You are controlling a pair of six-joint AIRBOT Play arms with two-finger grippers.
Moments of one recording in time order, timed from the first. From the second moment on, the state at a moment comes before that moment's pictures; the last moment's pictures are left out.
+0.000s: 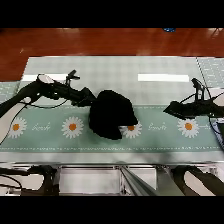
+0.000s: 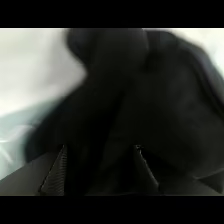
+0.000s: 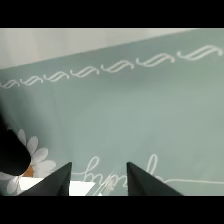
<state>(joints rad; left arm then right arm) -0.13 -1.61 1.08 0.60 -1.13 -1.23 -0.19 -1.05 0.71 -1.04 1.07 1.42</state>
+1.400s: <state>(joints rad) -0.07 -1.68 1.48 0.57 -1.34 -1.23 0.28 -1.41 1.13 -0.81 0.96 1.41</state>
